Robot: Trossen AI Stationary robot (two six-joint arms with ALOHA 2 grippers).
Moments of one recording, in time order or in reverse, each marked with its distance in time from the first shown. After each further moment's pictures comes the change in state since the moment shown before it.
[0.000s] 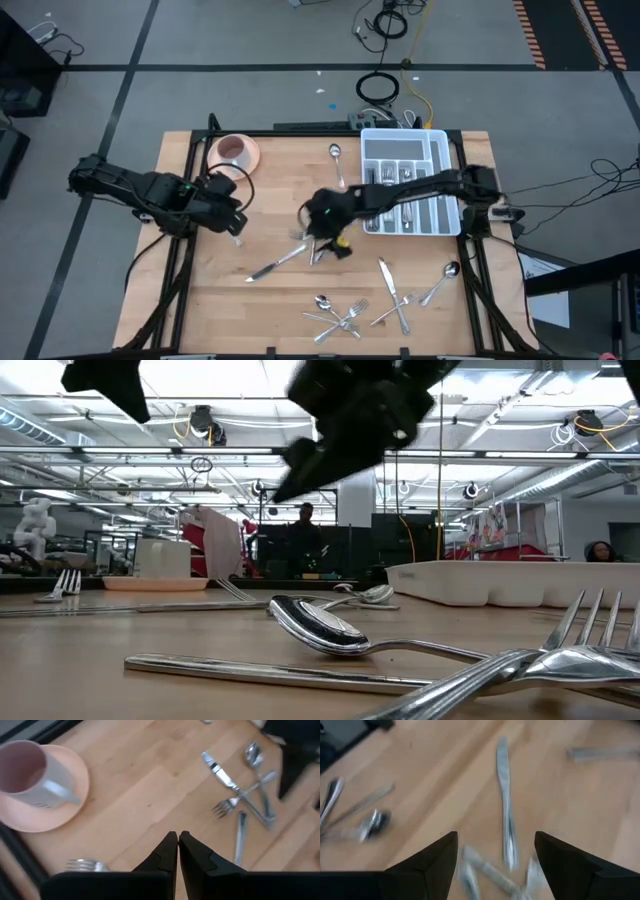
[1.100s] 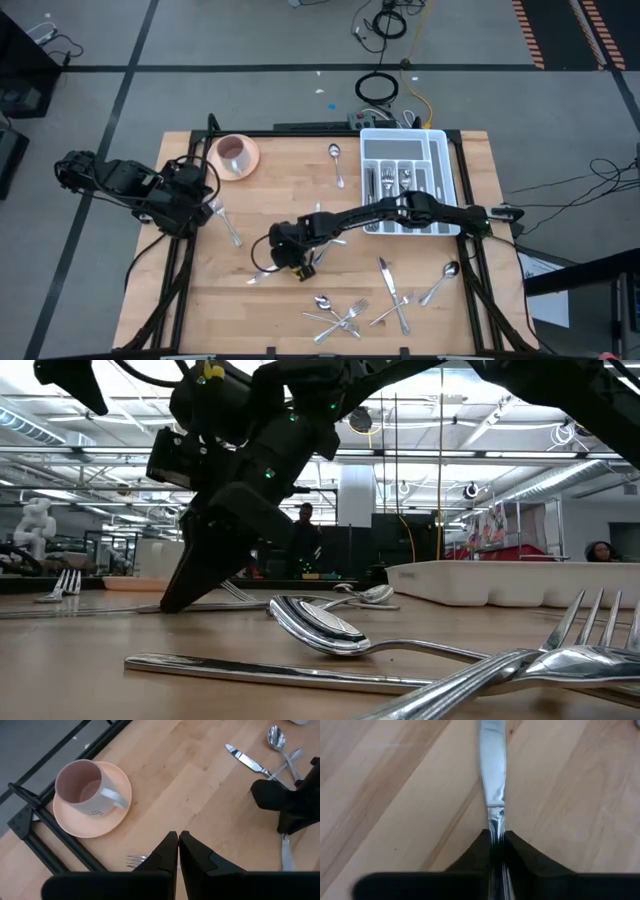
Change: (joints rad) left arm -0.062 -0.226 0.000 -0.261 -0.074 0.106; right arm 0.076 0.621 0.613 -0.319 0.219 -0.019
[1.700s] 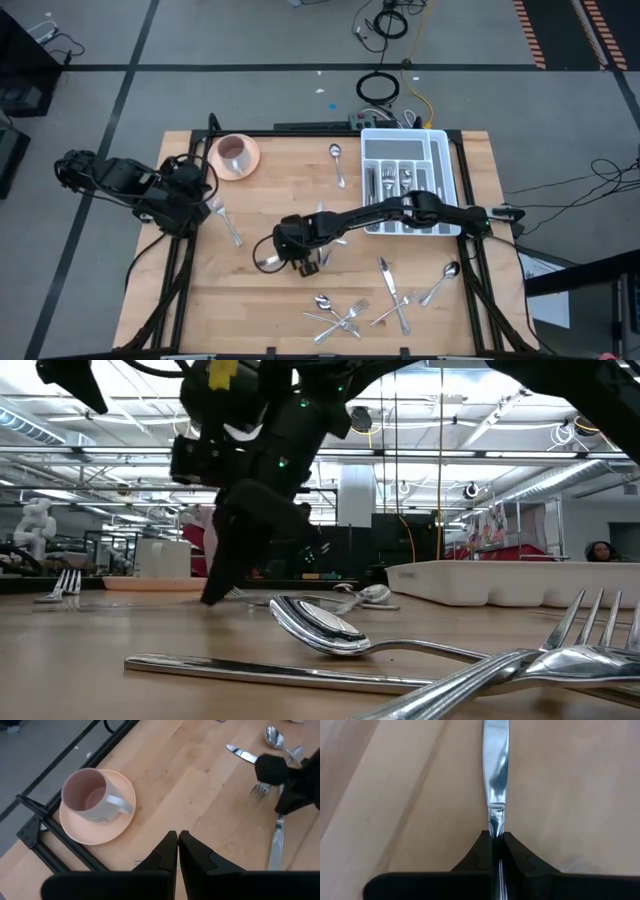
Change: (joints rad) left arm 0.000 -0.028 0.000 -0.005 -0.023 0.068; right arm 0.015 -0.143 -0.022 -0.054 0.113 0.170
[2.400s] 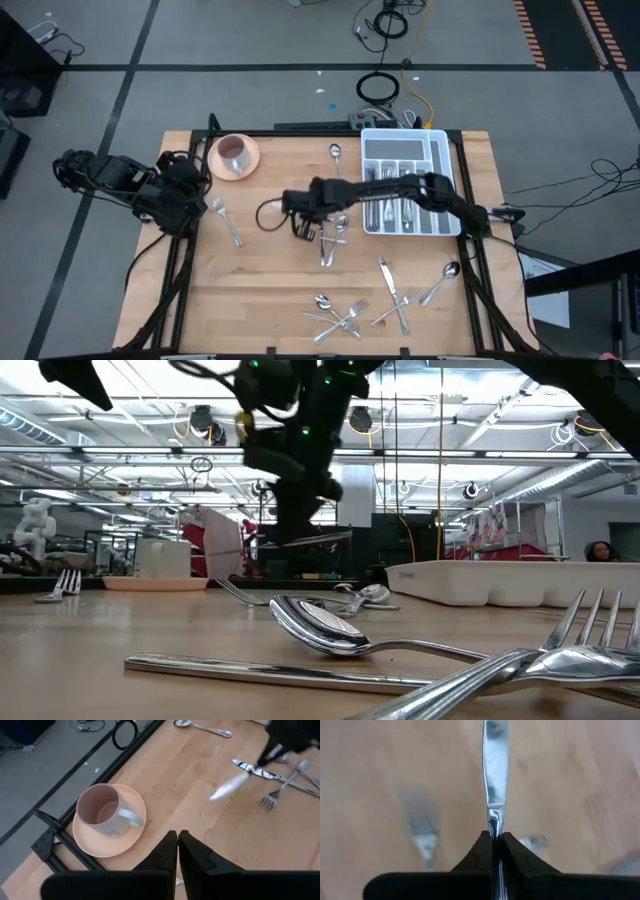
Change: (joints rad) left arm 0.000 -0.034 0.000 -0.001 -0.080 0.042; right arm -0.130 -0.146 0.007 -0.309 0.214 0.548
